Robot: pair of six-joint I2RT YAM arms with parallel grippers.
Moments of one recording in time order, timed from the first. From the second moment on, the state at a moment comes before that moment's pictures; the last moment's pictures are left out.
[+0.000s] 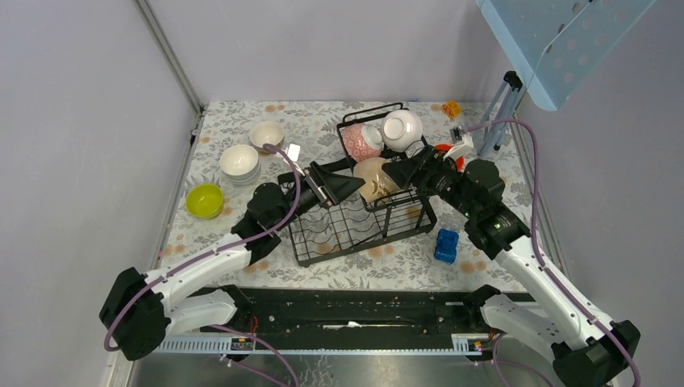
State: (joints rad) left arm -0.75 1.06 0.63 0.57 0.18 -1.08; right arm 0.52 0.89 0.85 -0.04 -0.20 0.79
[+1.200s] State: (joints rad) left arm -0.79 1.25 0.59 0.89 0.26 -1.15; right arm 0.52 0.87 0.80 0.03 -0.20 0.80
